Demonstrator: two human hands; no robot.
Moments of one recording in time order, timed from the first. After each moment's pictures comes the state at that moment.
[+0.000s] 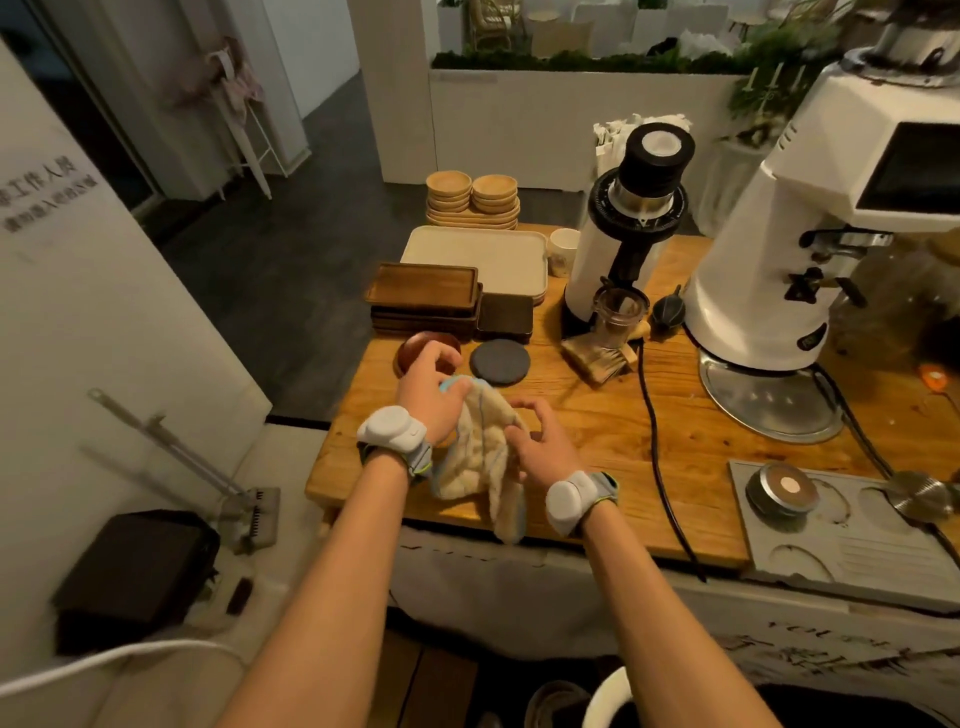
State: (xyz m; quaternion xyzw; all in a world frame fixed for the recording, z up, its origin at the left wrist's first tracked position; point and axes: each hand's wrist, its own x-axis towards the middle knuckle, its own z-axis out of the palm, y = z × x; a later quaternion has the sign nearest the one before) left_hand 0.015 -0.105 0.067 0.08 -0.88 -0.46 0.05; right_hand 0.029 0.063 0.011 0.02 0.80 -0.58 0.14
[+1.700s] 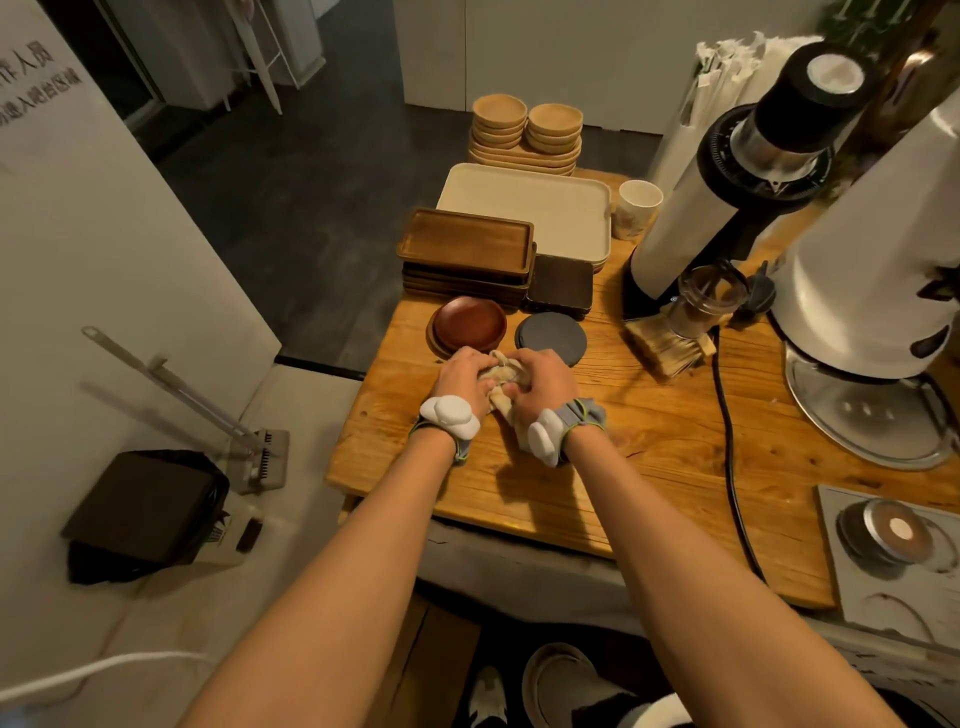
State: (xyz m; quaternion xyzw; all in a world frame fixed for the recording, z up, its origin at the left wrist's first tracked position) left_hand -0.053 -0.144 -0.041 0.06 -0.94 -0.34 0.03; right_hand -0.078 -0.015 -0.023 -0.10 0.95 -0.28 0.11
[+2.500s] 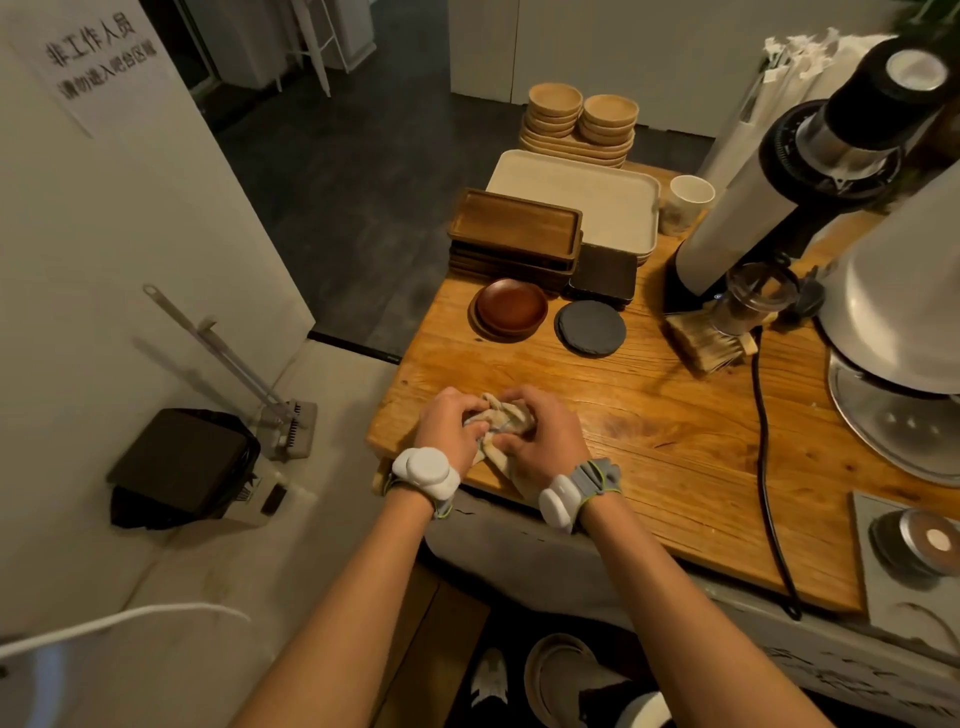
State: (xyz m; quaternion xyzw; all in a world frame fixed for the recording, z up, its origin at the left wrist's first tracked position) left_hand 0.048 -0.176 -0.042 0.13 -0.92 -0.37 0.02; right_hand 0.017 -0.031 -0.029 -0.15 0.91 -0.38 0.11
